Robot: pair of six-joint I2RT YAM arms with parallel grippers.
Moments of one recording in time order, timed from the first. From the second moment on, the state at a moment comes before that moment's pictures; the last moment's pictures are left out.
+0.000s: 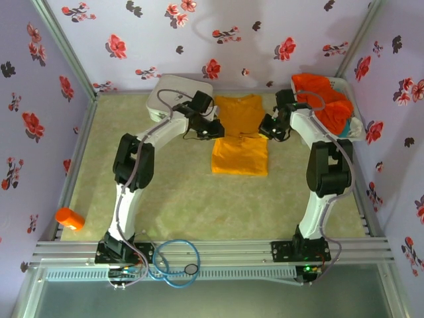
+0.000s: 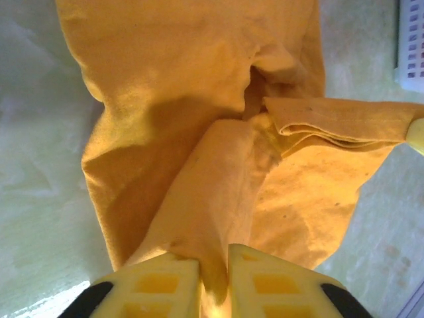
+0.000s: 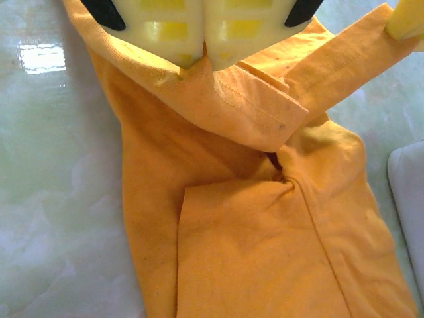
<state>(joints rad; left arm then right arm) -0.58 2.21 1.88 -0.69 0.43 -0.53 0.14 1.93 1.53 -0.80 -0.35 0.60</state>
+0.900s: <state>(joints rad) -0.56 1.94 1.34 -0.59 0.44 -0.55 0.11 1.59 0.91 -0.63 -0.36 0.65</state>
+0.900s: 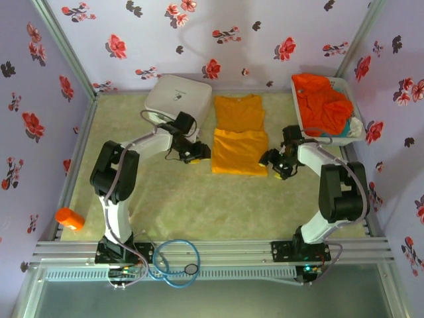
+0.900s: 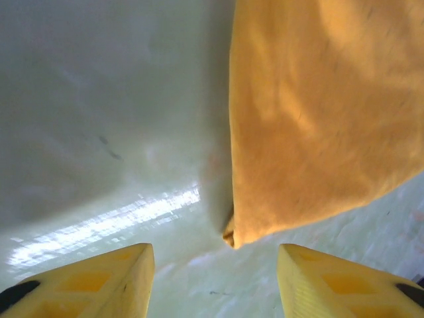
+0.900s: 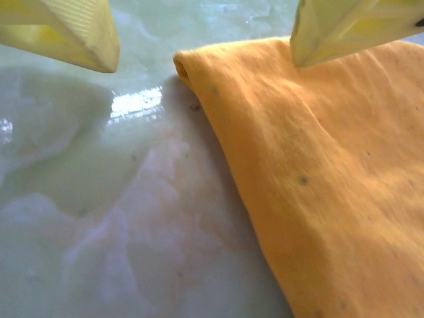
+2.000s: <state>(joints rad) -0.67 2.06 1.44 -0.58 0.38 -0.61 0.20 1.64 0.93 -0.60 -0.22 0.63</state>
